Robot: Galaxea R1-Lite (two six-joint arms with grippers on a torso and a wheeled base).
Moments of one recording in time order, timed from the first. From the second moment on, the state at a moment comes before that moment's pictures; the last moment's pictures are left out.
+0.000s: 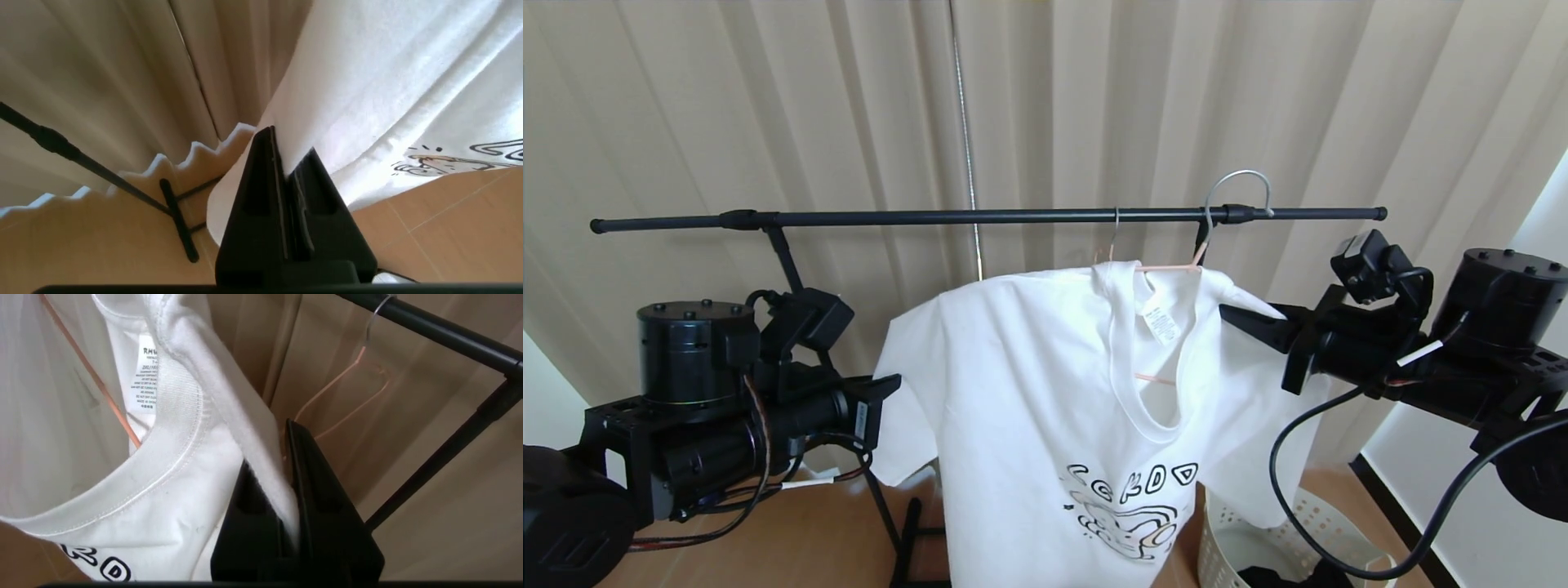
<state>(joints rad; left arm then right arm) -0.32 1.62 -0.55 -0.65 -0.09 0.09 0.20 1.74 -0.64 -1.00 0.56 -0.18</state>
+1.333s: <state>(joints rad) -0.32 1.63 -0.52 -0.65 -0.09 0.07 0.18 1.74 -0.67 -1.00 0.56 -0.11</state>
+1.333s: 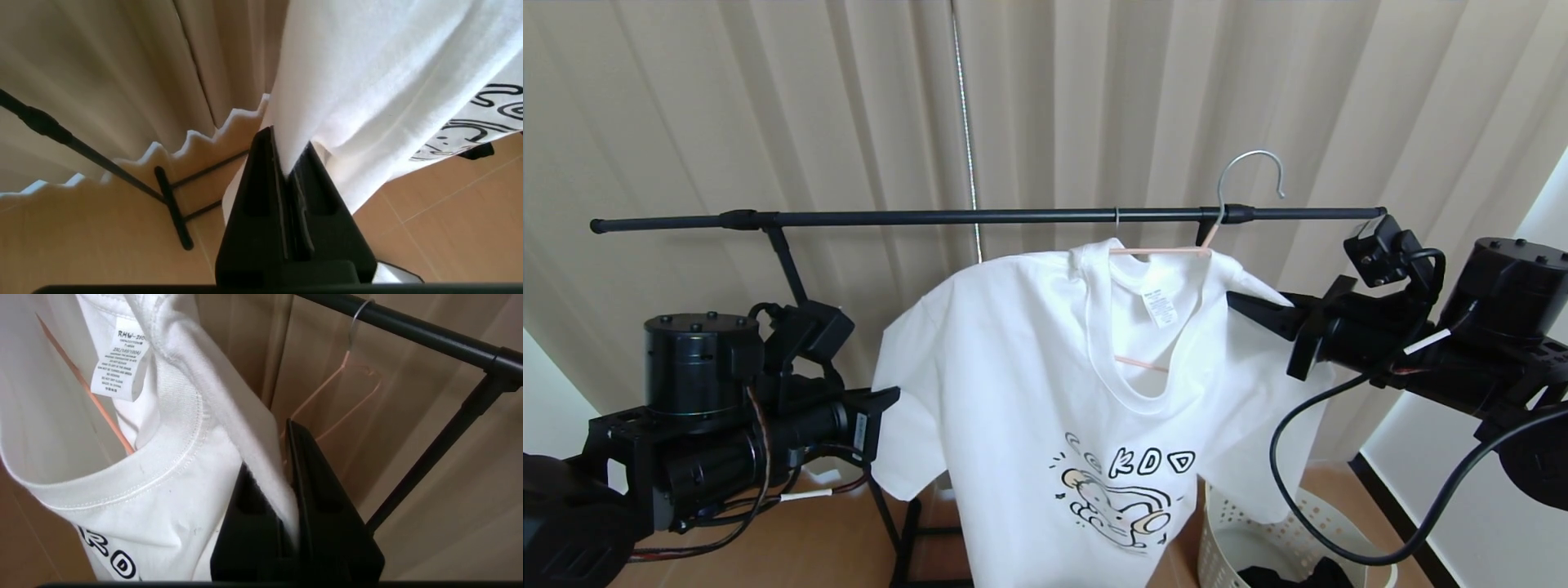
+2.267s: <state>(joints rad) -0.34 1.50 -0.53 -0.60 -0.11 0.10 0.18 1.75 -0.66 -1.00 0.55 -0.15</state>
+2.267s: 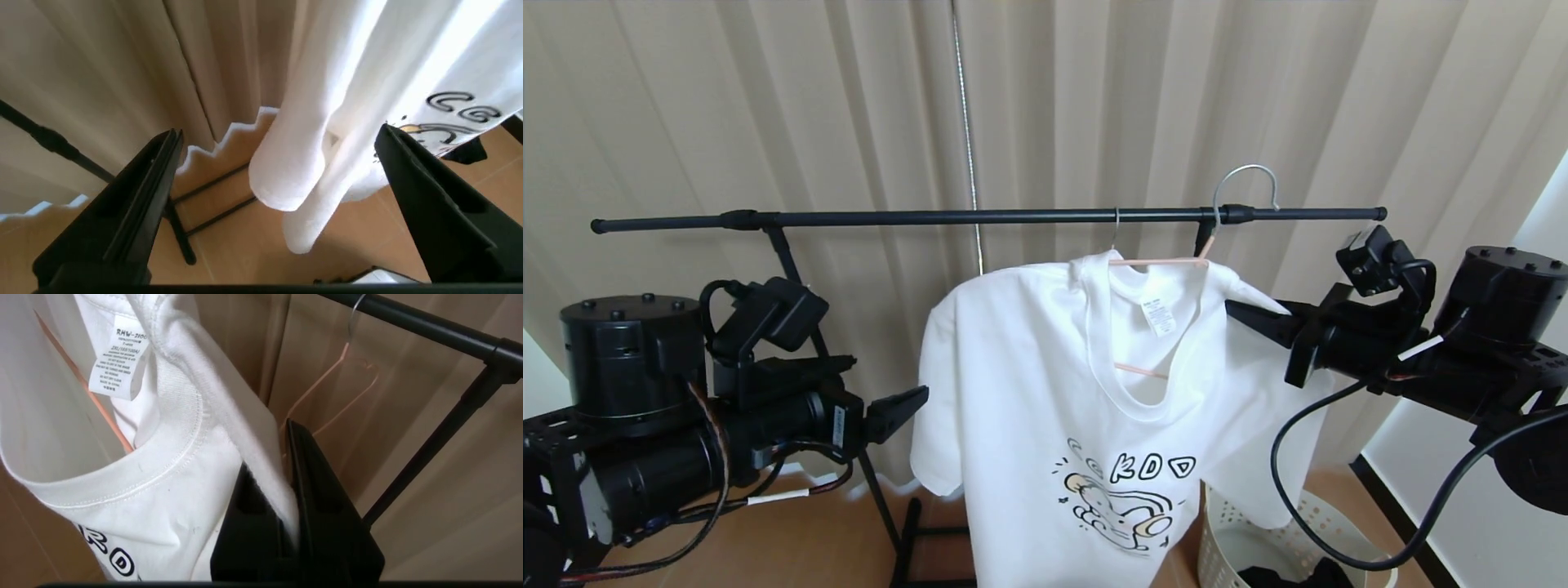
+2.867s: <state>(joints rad) -0.44 1.41 -0.94 -0.04 -0.22 0.24 0.22 1.77 -0.61 -1.00 0.58 -0.22</state>
